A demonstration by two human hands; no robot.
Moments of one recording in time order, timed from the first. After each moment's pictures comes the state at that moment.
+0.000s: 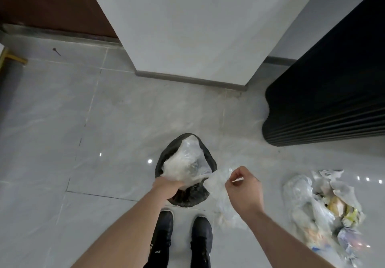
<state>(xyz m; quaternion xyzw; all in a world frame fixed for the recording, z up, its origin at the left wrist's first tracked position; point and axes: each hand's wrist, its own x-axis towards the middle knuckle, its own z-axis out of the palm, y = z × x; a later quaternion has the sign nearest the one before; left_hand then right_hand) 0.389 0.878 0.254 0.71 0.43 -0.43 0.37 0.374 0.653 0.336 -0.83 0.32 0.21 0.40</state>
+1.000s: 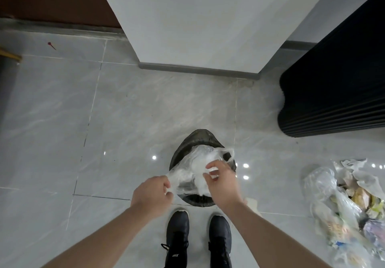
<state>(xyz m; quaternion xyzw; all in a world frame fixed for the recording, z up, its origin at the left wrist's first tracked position) 0.377 0.971 0.265 0.90 0.07 -0.39 0.16 0.380 0.753 0.250 -0.85 0.19 0.26 0.43</state>
